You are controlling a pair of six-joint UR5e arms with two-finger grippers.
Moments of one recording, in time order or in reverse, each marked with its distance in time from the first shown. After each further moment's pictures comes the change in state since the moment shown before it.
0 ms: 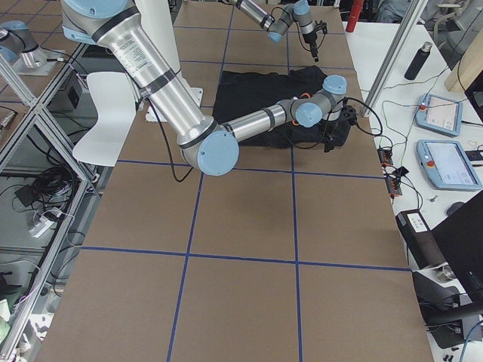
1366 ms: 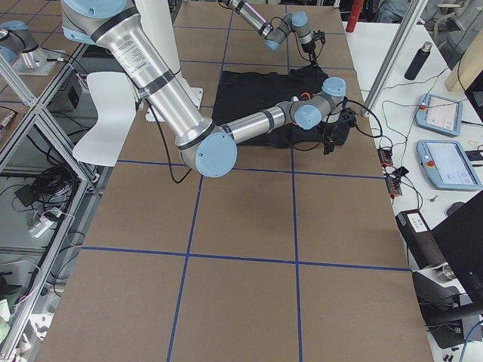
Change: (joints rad) left arm 0.051 -0.036 0.080 -0.029 0.063 -0.012; right arm -0.001 -0.006 0.001 0.000 -0.004 -0.006
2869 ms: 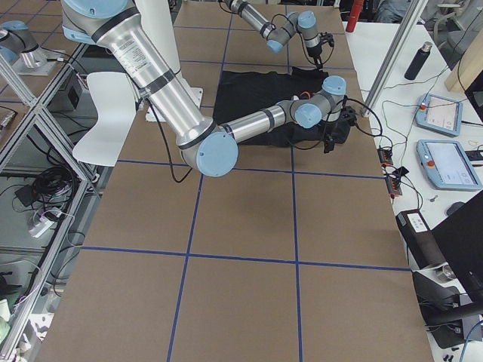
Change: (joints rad) left arm 0.065 -0.195 -0.138 0.390 0.003 -0.231; right arm -0.001 0.006 0.001 0.000 -0.001 0.013
